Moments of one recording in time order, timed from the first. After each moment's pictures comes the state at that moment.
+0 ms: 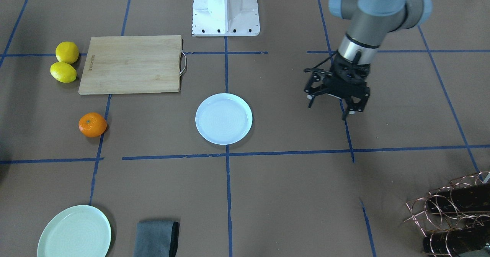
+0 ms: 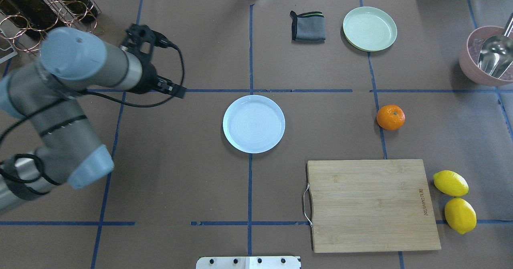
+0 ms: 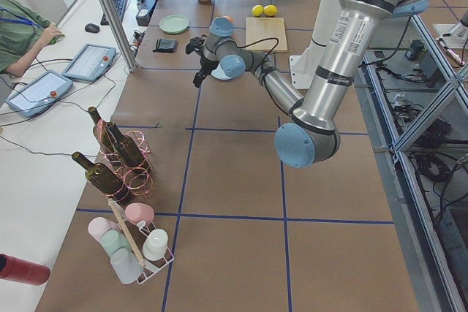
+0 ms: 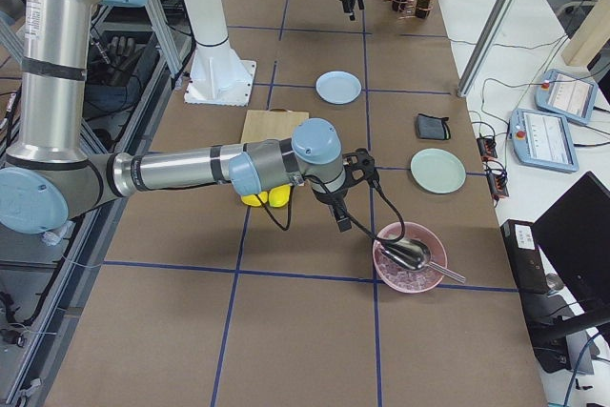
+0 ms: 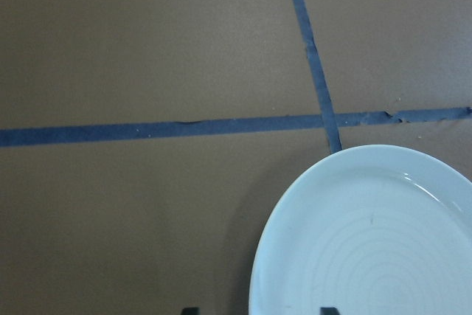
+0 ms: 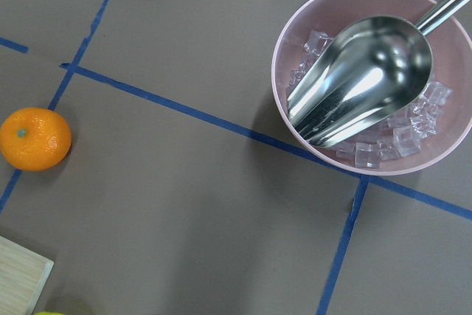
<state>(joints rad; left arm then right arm) -0.91 -1.91 -1.88 -1.83 -1.97 -0.51 1.54 -1.74 1.89 -1.38 2.43 -0.07</state>
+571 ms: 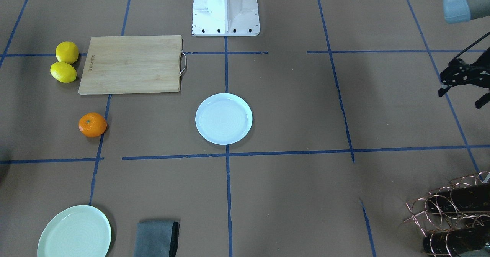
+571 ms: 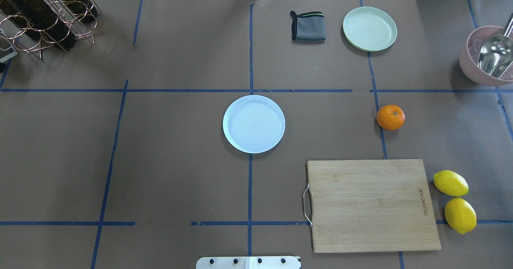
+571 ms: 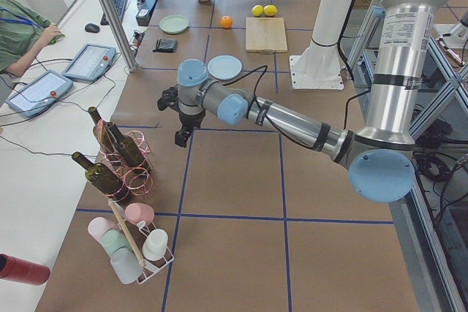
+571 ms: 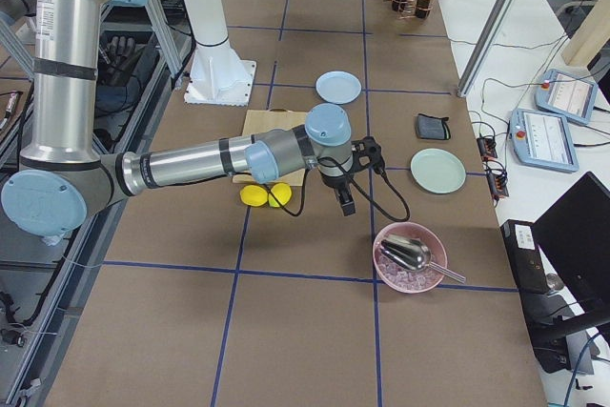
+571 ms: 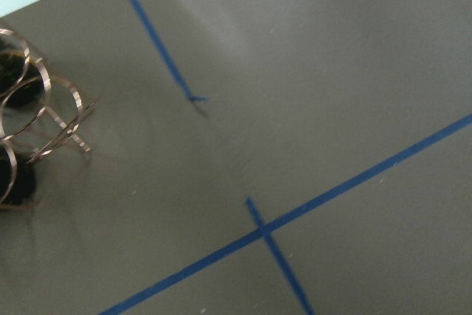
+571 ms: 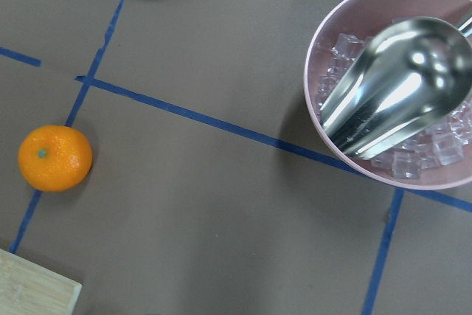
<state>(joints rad) -1.35 -1.65 -1.82 -1.66 -2.30 -0.06 1.41 -1.67 1.91 -1.38 2.40 0.12</state>
